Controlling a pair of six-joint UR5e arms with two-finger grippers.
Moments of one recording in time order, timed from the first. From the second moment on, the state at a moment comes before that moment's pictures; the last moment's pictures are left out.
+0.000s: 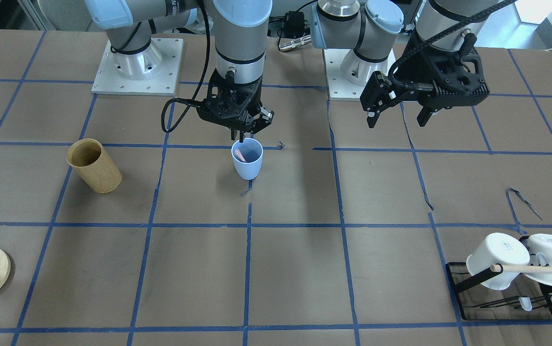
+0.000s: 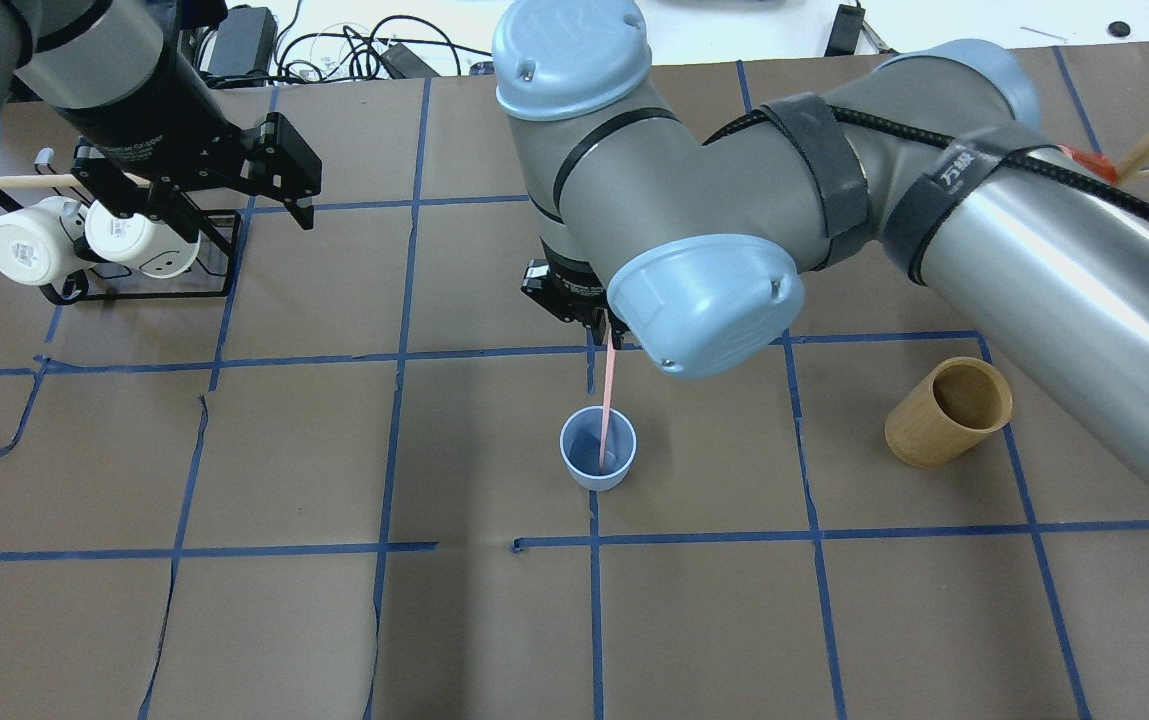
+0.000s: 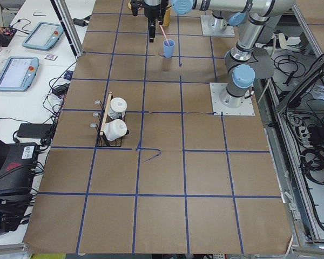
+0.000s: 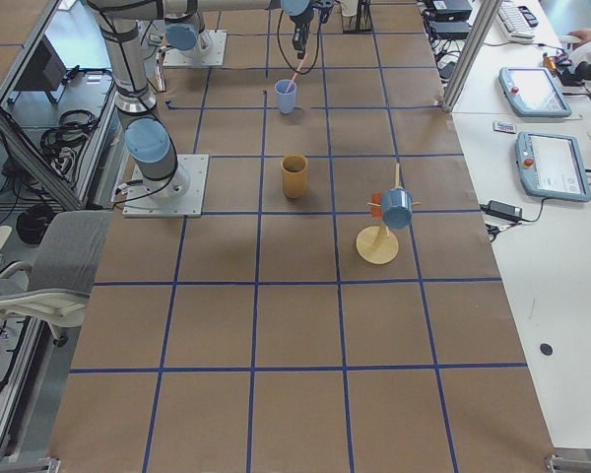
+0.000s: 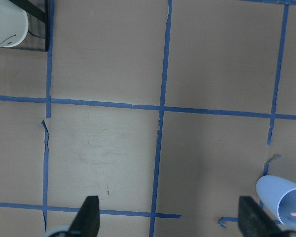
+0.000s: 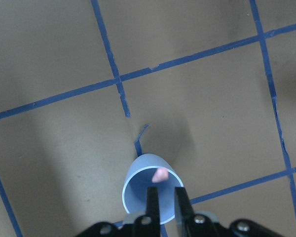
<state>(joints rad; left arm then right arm) -1.54 -1.55 -1.55 -1.55 1.56 -0.05 2.02 -1.40 1.59 -1.76 -1.63 0.73</state>
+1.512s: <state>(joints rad) -1.54 -1.55 -1.55 -1.55 1.56 -0.05 1.65 -1.44 1.49 -1.72 -1.51 0.26</state>
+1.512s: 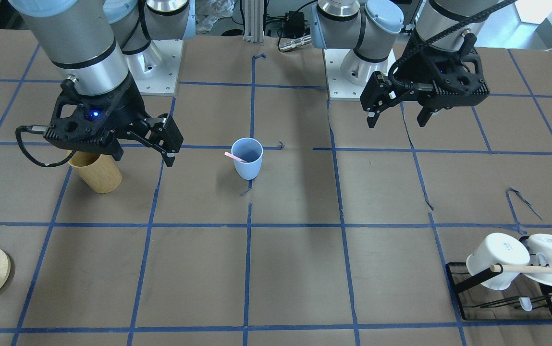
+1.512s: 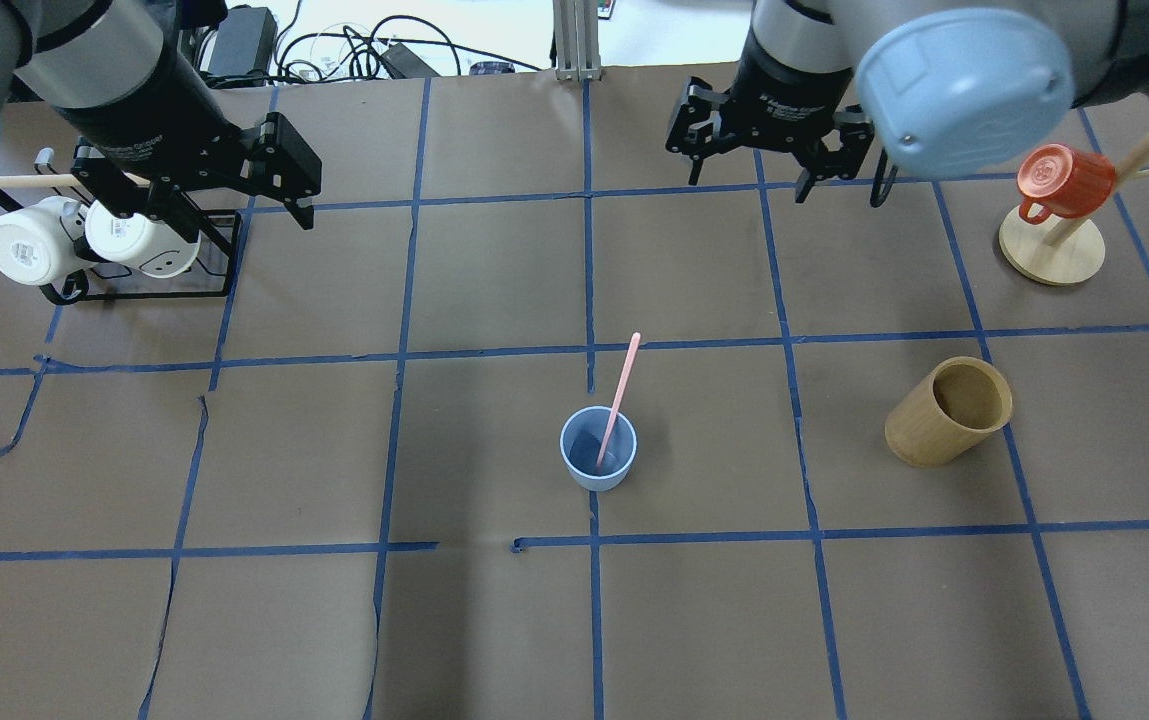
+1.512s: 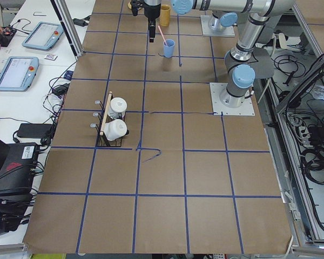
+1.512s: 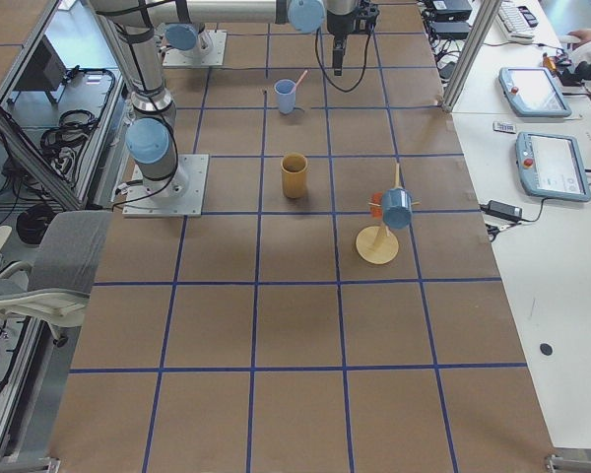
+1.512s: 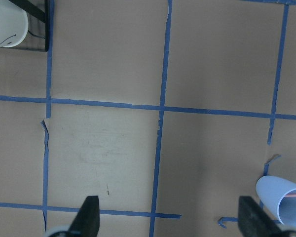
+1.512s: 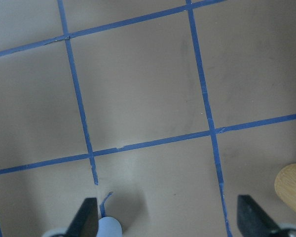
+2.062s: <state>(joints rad) -1.54 -1.55 -1.55 -1.55 1.56 -0.05 1.63 -1.46 1.48 -1.56 -1.63 0.22</state>
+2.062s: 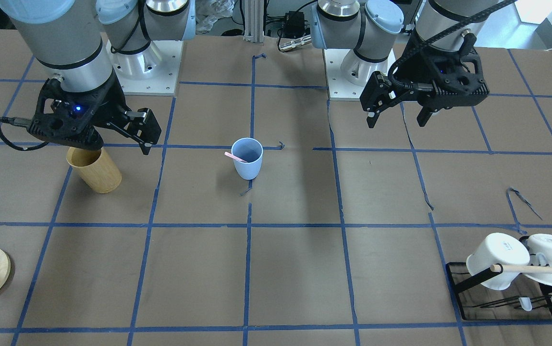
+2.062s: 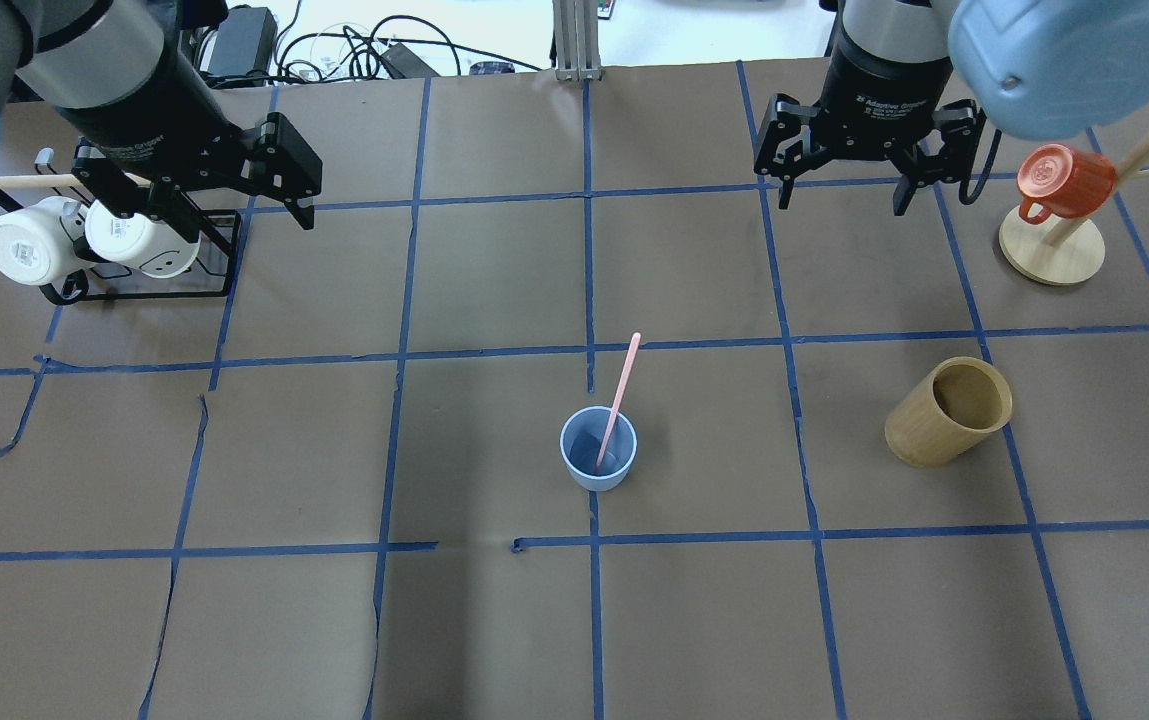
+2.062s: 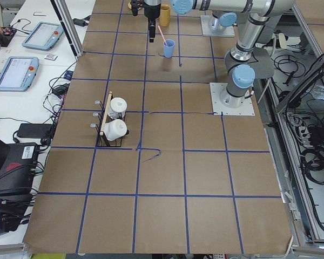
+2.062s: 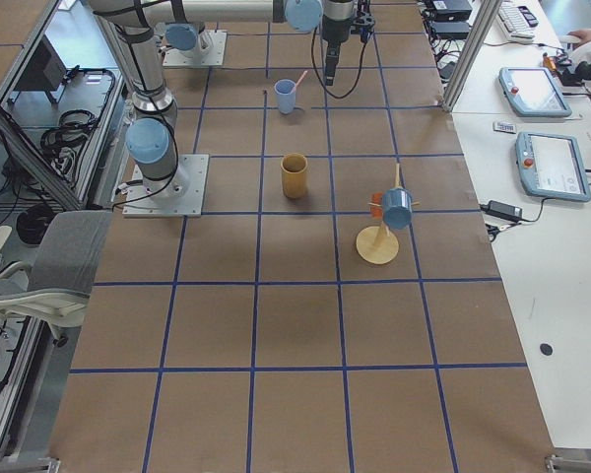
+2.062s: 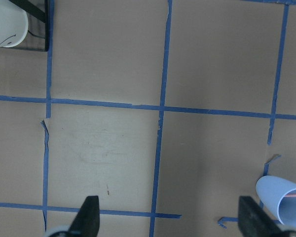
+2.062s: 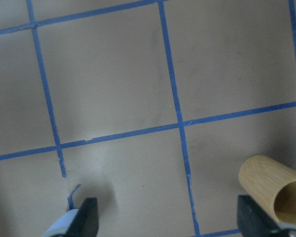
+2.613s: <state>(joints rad) -1.54 -1.55 -1.55 -1.55 1.56 -0.05 1.62 -1.47 1.48 -1.54 -1.63 0.04</state>
